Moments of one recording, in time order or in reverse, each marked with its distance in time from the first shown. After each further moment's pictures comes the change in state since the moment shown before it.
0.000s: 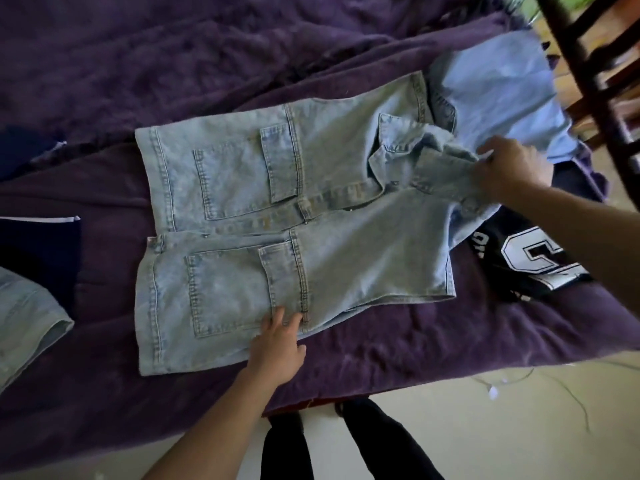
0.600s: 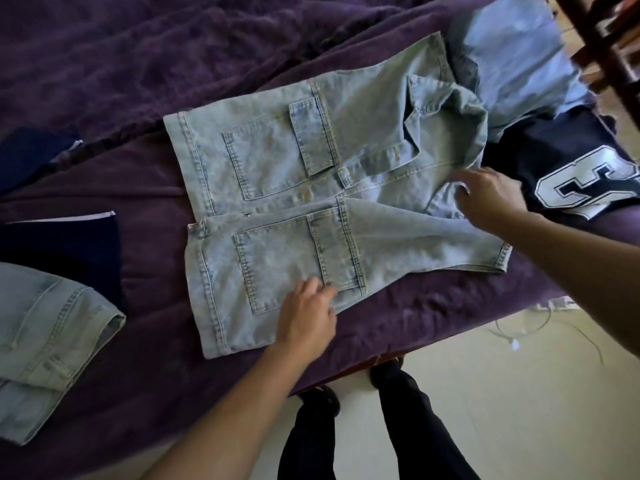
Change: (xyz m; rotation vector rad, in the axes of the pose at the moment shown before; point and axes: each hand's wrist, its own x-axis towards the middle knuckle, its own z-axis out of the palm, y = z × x) left_hand -0.038 -0.066 -0.038 0.010 0.319 0.383; right_hand -0.141 -0.063 0.061 0.030 0.046 -0.204
